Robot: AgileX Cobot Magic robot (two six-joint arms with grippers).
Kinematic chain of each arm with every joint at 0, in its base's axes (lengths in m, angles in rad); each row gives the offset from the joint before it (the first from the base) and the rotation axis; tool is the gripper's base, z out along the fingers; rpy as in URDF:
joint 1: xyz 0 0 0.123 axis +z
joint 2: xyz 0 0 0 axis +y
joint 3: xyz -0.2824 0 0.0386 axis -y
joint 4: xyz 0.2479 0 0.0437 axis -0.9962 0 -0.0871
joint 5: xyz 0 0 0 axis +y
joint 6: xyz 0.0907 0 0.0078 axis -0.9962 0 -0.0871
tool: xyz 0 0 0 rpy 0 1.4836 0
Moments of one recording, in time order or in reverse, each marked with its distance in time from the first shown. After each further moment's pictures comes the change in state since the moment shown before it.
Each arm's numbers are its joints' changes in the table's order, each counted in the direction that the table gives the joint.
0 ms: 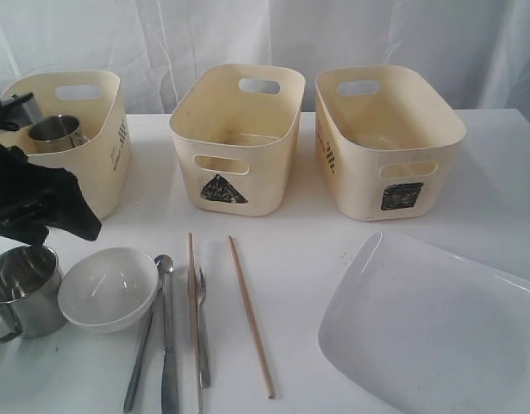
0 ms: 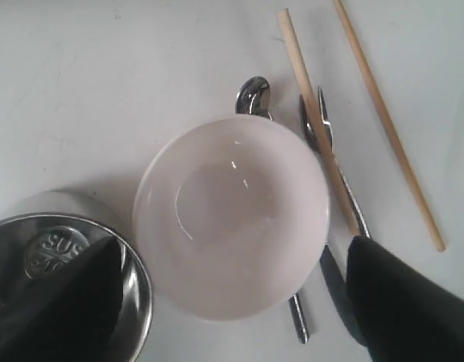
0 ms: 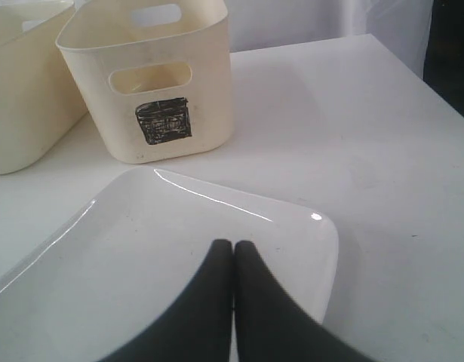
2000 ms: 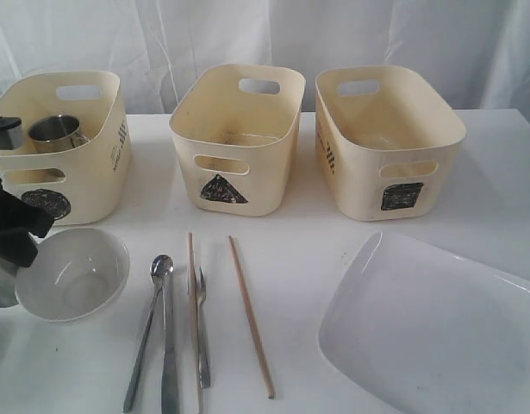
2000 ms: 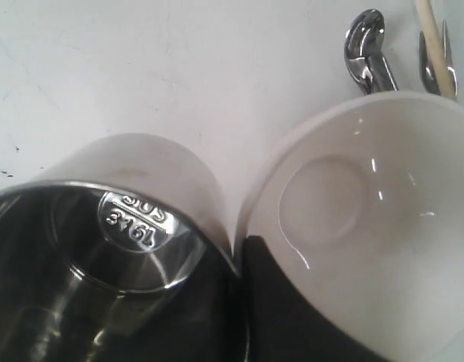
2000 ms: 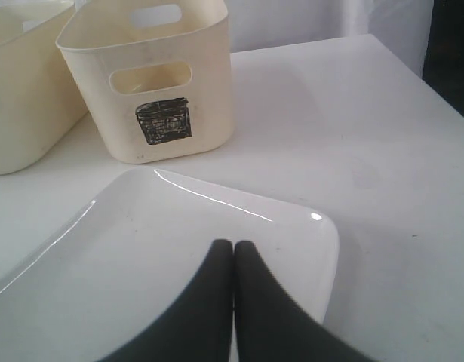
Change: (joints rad) left arm -0.027 -0.092 -0.083 -0.276 -0.053 0.134; right arm 0.000 0.000 0.000 0.000 0.000 0.000
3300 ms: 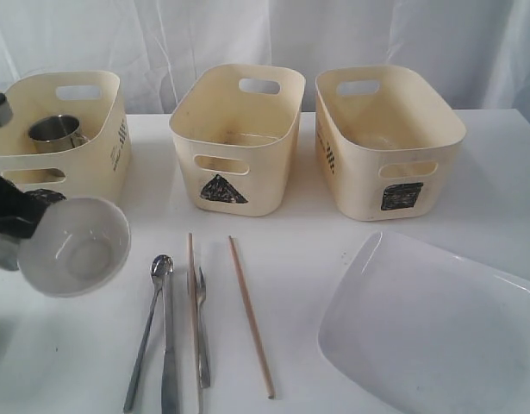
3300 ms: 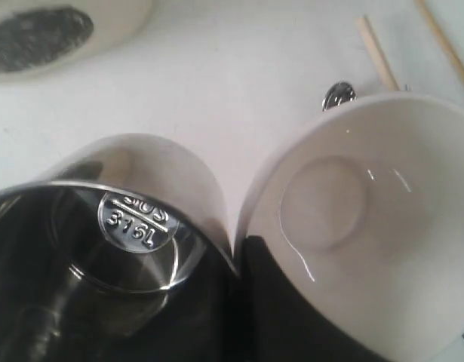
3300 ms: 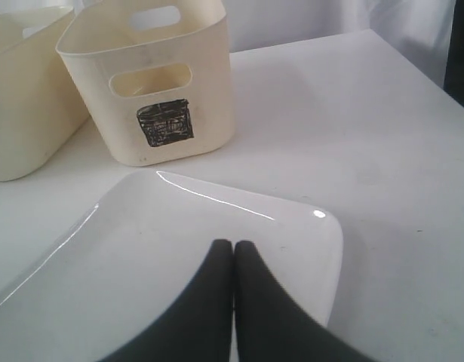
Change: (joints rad) left arm 0.000 -0.116 -0.054 0.055 -0.136 -0.109; right arm 0.000 0.000 0.000 -0.004 0.000 -0.026
